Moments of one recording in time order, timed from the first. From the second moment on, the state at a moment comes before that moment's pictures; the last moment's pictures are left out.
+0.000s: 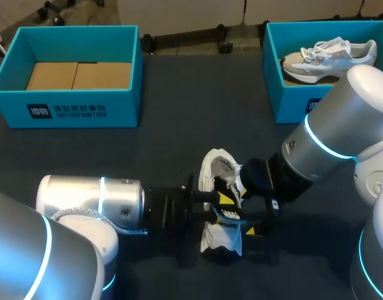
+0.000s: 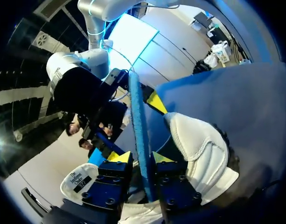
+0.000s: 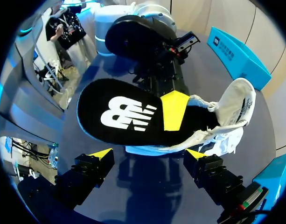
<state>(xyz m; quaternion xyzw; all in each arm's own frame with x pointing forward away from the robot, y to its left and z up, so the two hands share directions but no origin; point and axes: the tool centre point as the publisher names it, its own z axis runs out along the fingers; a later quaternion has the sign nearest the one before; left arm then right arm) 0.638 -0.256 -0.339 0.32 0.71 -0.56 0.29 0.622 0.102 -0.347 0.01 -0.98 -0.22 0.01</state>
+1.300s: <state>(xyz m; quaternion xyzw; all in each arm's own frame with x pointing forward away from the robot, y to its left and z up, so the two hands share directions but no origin) 0.645 -0.246 -0.348 0.35 0.72 -0.50 0.34 0.622 0.102 -0.347 0.01 -0.98 -0.22 0.01</state>
